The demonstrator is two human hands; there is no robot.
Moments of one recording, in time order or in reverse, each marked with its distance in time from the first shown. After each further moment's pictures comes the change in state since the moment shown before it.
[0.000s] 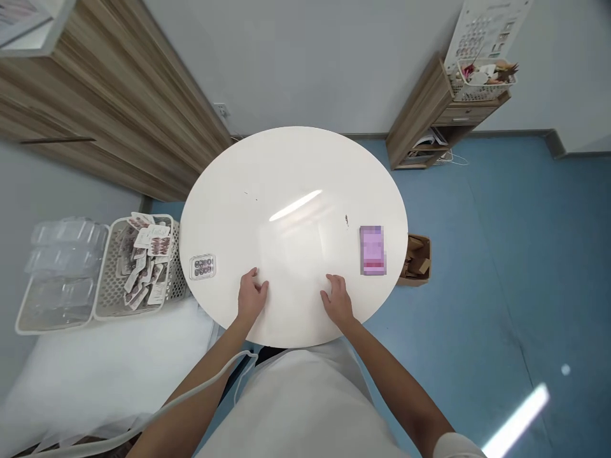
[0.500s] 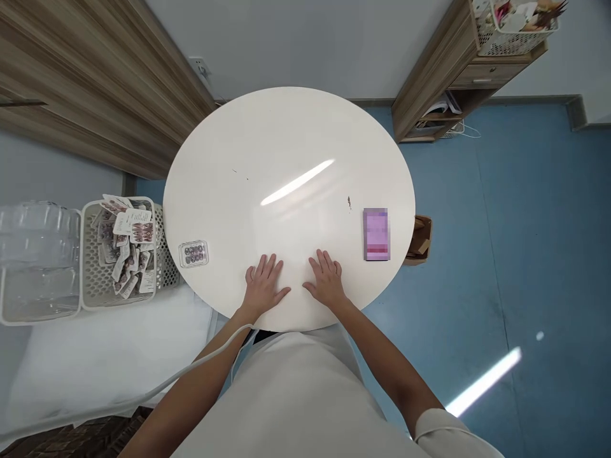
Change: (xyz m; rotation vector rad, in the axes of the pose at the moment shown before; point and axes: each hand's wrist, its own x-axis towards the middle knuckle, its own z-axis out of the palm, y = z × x) left_hand -0.019 0.018 0.008 0.442 -0.292 0.481; right_hand 0.015 -0.019 0.016 -0.405 -0.178 -0.227
